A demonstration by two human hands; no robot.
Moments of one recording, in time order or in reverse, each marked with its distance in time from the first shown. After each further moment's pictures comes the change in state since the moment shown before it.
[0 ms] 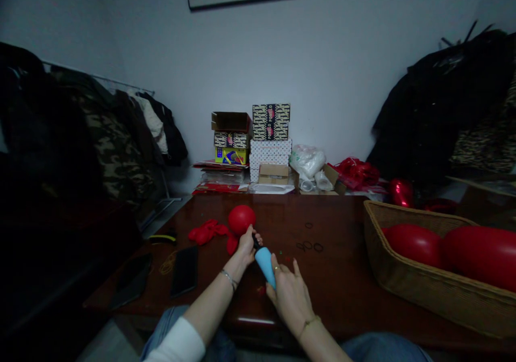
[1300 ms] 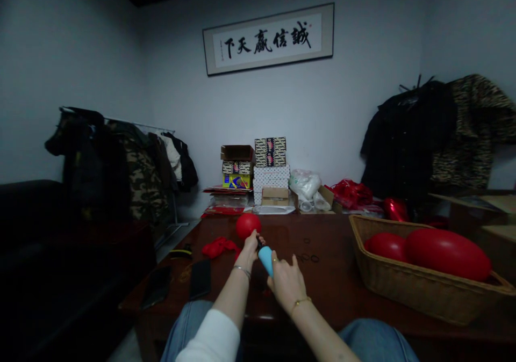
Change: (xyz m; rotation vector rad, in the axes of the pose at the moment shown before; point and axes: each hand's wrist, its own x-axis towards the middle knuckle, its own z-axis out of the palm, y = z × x) left_hand -0.065 0.029 0.045 0.068 -0.027 0.074; right_hand -0.031 -0.038 -0.066 -0.151 0.066 0.012
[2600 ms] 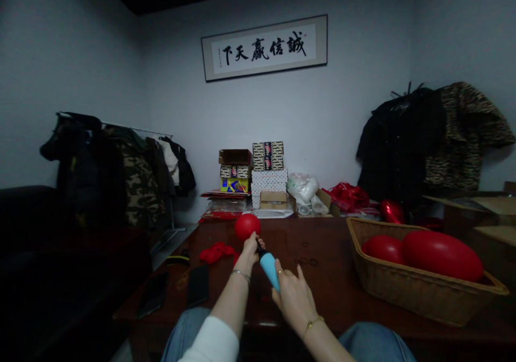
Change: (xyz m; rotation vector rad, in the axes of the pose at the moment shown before) left_hand 0.001 0.003 0.005 -0.001 -0.010 0.013; right_hand -0.024 0.012 -0.005 0.084 0.064 -0.025
